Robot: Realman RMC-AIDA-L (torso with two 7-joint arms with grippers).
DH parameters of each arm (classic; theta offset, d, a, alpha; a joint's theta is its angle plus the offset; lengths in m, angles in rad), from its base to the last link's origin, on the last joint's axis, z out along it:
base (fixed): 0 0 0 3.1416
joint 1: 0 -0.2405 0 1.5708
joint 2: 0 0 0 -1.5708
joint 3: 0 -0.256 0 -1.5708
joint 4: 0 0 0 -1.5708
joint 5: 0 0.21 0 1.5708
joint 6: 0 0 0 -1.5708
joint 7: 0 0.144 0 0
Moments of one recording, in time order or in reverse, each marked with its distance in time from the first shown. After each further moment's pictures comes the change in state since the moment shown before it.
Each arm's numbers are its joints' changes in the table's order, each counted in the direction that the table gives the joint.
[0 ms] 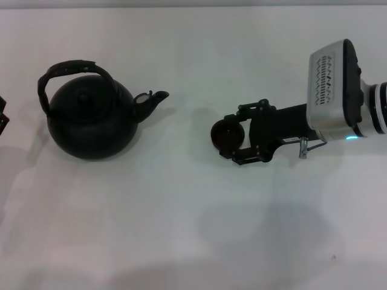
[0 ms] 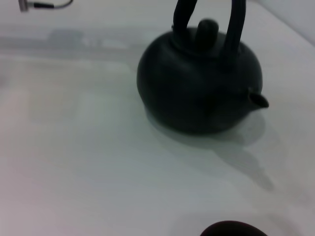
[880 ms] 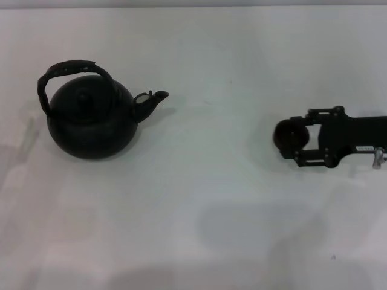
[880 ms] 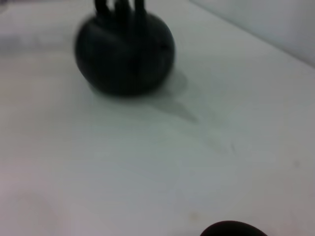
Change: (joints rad) left arm 0.001 0.003 0.000 -0.008 -0.048 0.026 0.000; right arm 0.136 -0.010 -0.538 0.005 -0.259 -0.287 -0.050
